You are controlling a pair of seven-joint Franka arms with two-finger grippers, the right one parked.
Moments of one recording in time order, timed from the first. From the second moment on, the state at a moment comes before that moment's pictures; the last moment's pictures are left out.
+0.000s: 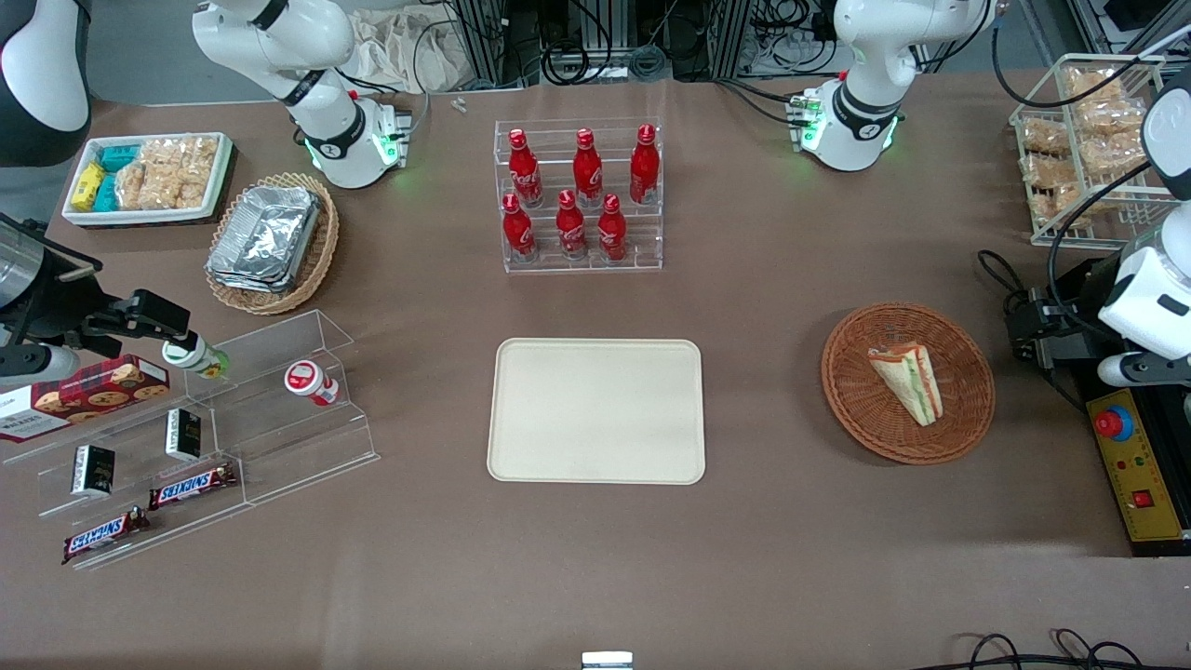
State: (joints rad) arm 0.08 0.13 -0.09 -1.59 0.06 1.71 -0.06
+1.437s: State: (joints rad) arm 0.05 0.13 -0.09 -1.91 0.06 1.97 -0.47
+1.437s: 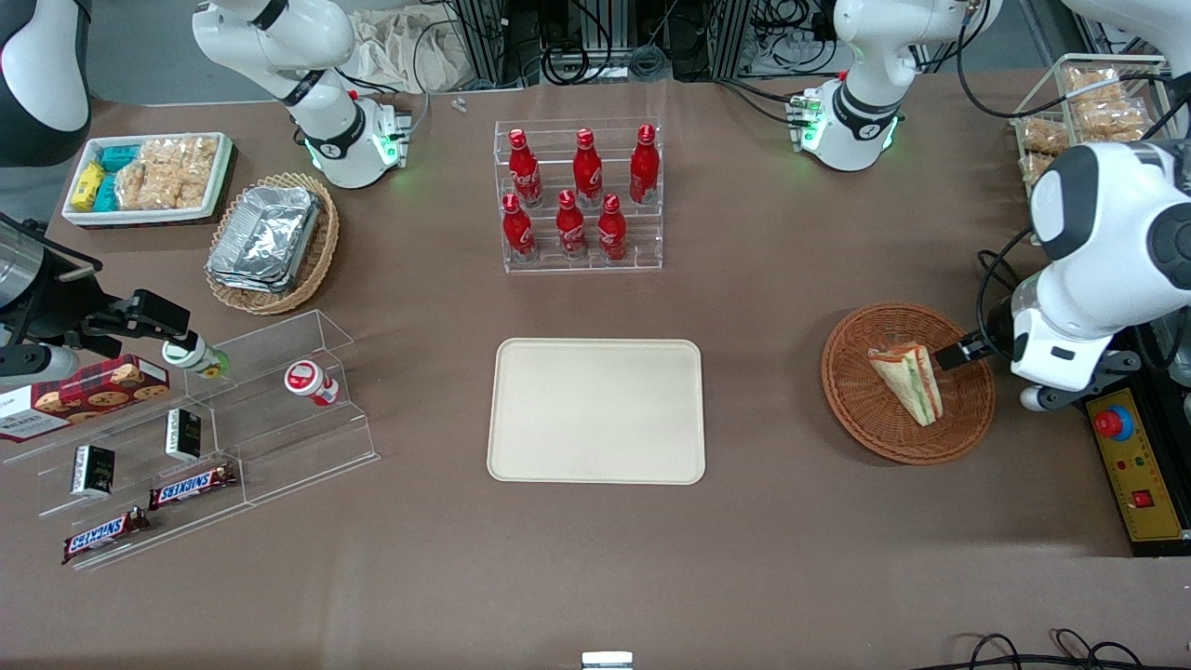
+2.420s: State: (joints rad) arm 0.05 0.29 -0.09 -2.19 0.06 2.50 -0.48
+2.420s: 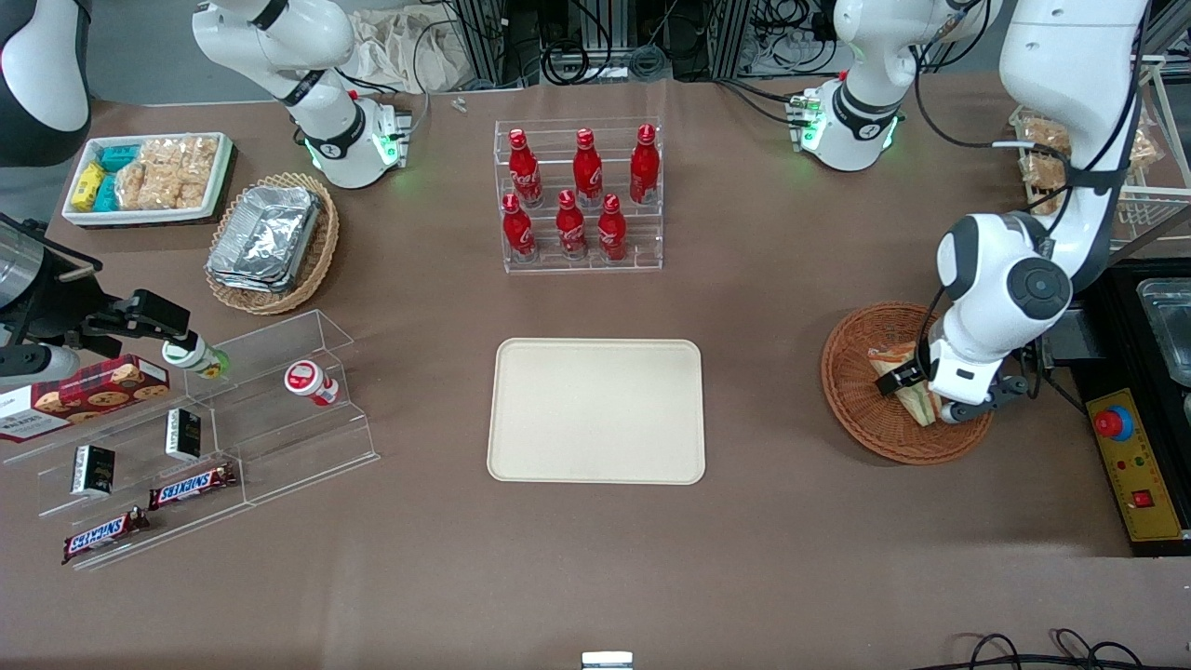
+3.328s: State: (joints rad) arm 0.05 0.30 -0.09 -2.18 0.06 2.49 -0.48
